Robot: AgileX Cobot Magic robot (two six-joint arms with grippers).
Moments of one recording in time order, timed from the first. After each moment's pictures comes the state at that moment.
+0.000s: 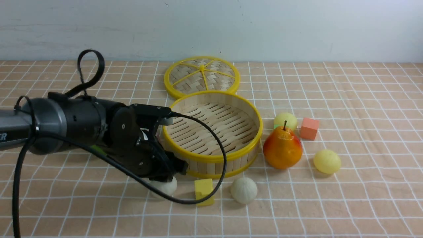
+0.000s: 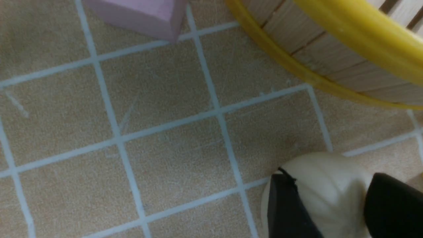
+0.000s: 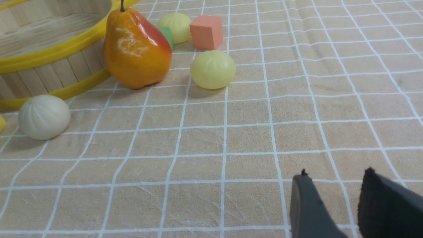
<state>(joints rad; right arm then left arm) 0.05 -0.01 0.02 0.07 0.39 0.04 -0.41 1.81 -1.10 -0.09 0.44 -0.08</state>
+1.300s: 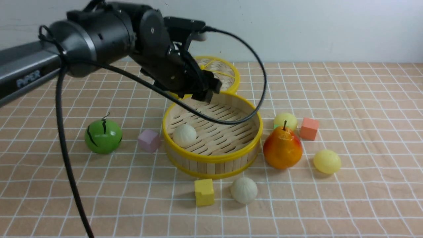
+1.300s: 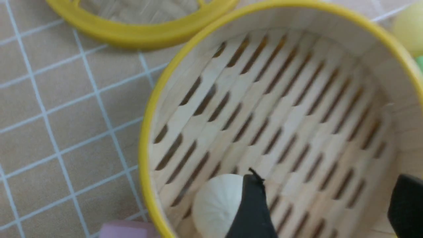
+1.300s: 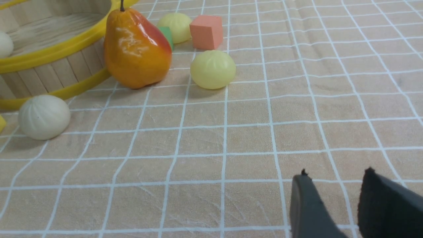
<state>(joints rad) 0.05 -0.01 0.02 0.07 0.39 0.04 -0.48 1.90 -1.73 -0.07 0.76 0.02</state>
